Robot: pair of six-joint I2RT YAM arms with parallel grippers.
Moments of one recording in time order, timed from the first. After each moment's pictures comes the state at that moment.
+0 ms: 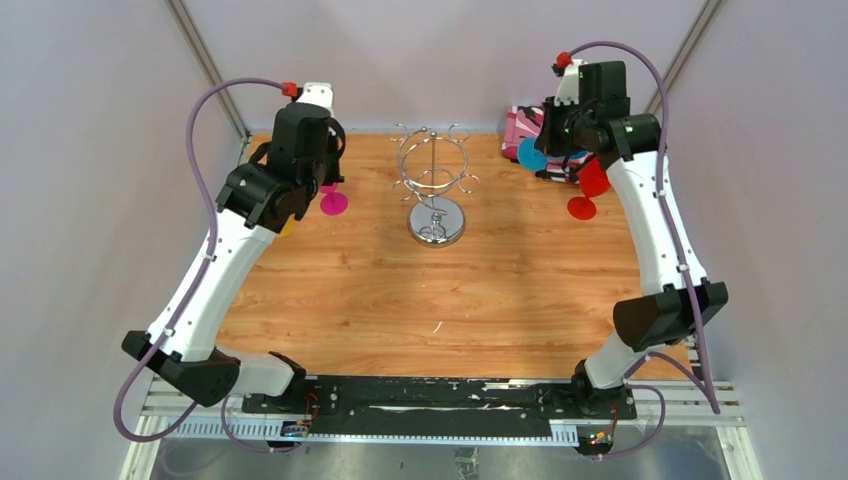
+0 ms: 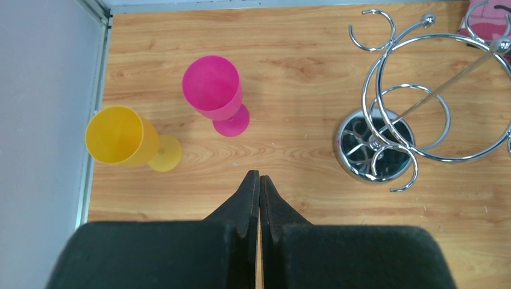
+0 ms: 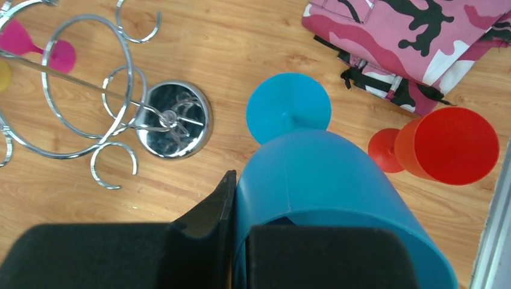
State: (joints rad) left arm -0.50 1.33 1.71 -0.89 -0.47 -0.21; right arm 0.21 1.59 1.94 -0.95 -0.14 0.05
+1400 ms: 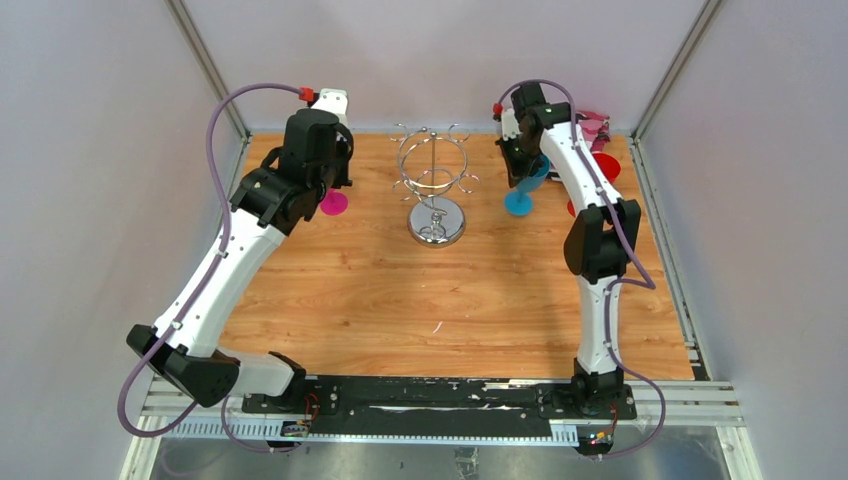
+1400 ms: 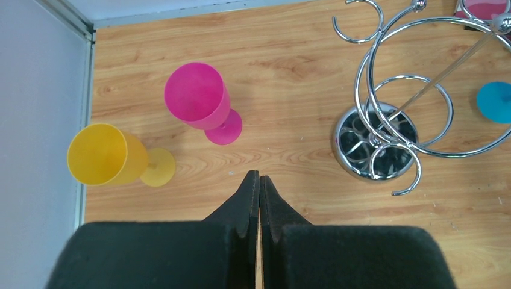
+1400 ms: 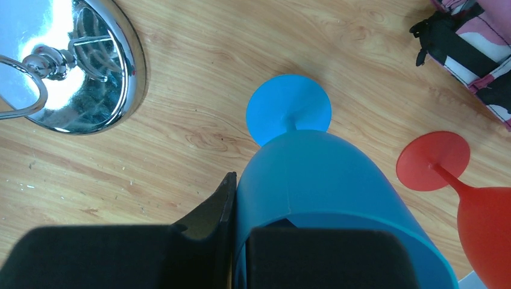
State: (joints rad) left arm -0.50 1.33 1.60 -0.77 -0.42 -0.14; right arm 0.25 2.19 2.23 -1.18 -0.10 -0.15
